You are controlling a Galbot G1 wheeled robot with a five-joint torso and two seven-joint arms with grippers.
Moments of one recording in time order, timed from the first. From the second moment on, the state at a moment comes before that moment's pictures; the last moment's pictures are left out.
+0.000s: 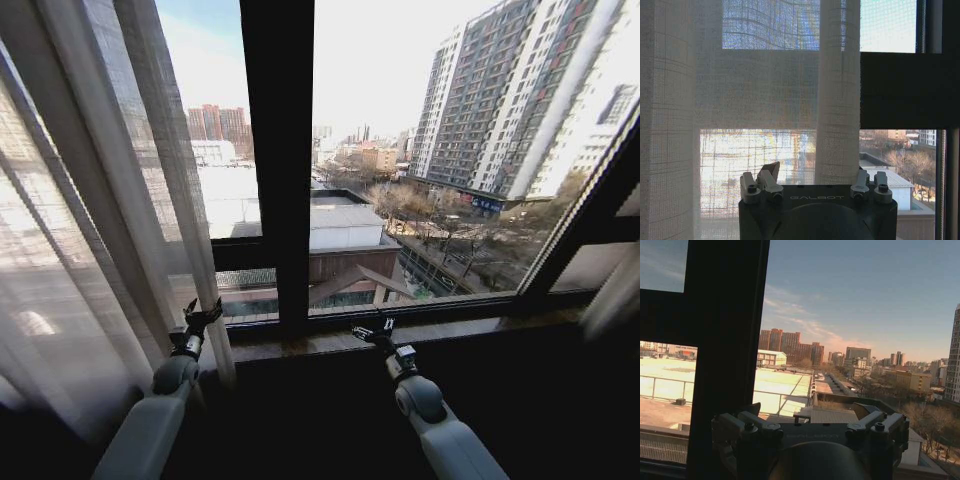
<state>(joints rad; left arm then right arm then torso) 0.92 -1.13 -0.48 -1.44 -0.43 -0.04 -0.08 -1.08 1.17 0.31 1.67 0.27 0.03 0.02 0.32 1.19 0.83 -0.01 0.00</state>
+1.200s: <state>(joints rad) 1.14 -1.03 -0.66 -1.52 -0.48 -0.12 -0.11 -1.08 1.17 0.31 1.67 0.27 0.03 0.02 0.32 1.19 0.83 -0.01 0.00</state>
